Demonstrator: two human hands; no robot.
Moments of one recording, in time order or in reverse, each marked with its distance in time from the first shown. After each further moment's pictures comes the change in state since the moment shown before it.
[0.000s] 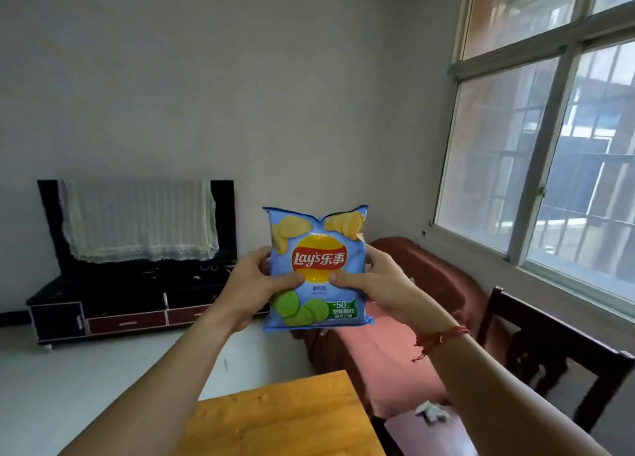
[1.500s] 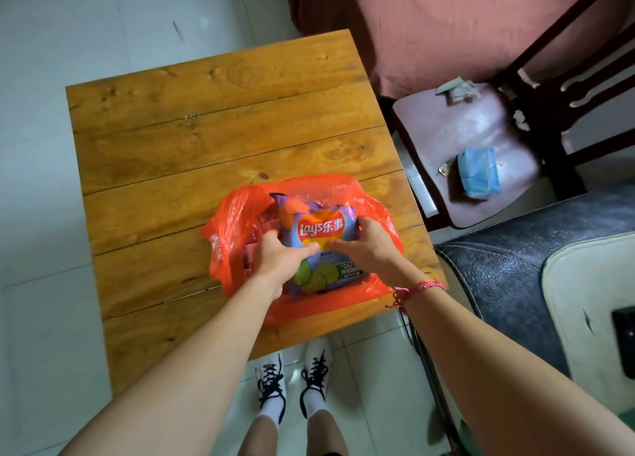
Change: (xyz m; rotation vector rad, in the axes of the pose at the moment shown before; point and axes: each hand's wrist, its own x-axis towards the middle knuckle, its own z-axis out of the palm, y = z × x) left_hand -0.143 -0.534 0.069 0.377 0.169 -1.148; right_hand -0.134 0.543 0.036 -0.350 -0.035 1.071
